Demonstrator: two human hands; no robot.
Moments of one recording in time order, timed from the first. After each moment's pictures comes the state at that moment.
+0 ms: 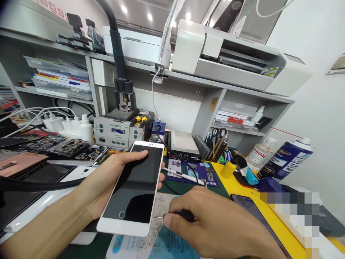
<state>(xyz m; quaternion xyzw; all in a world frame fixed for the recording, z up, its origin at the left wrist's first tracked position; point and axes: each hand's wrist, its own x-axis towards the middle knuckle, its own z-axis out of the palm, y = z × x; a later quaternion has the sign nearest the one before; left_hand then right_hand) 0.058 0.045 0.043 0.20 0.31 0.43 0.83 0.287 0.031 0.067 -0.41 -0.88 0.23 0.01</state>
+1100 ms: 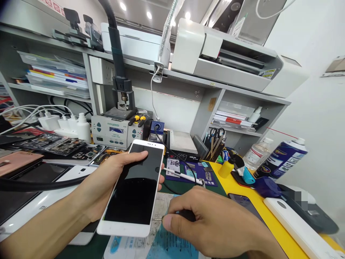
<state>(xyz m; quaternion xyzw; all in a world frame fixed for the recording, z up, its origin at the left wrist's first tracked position) 0.064 0.040 0.046 0.22 0.36 0.45 0.79 0.287 0.036 0.068 -0.41 -0.87 0.28 -0.03</state>
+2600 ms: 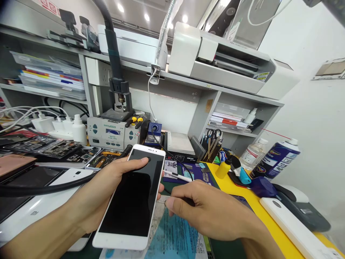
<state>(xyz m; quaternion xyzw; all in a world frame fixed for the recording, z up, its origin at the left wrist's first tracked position) 0.071 0.033 0.042 0.24 0.37 0.47 0.77 0.291 0.047 0.071 -0.45 -0.84 0.31 -0.01</state>
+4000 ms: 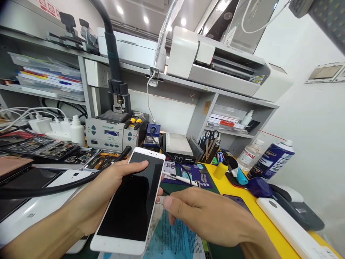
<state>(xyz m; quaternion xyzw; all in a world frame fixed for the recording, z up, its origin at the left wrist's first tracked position) 0.072 0.033 0.041 0.26 0.39 0.45 0.76 0.289 0.038 0.074 -0.52 -0.79 0.33 -0.02</state>
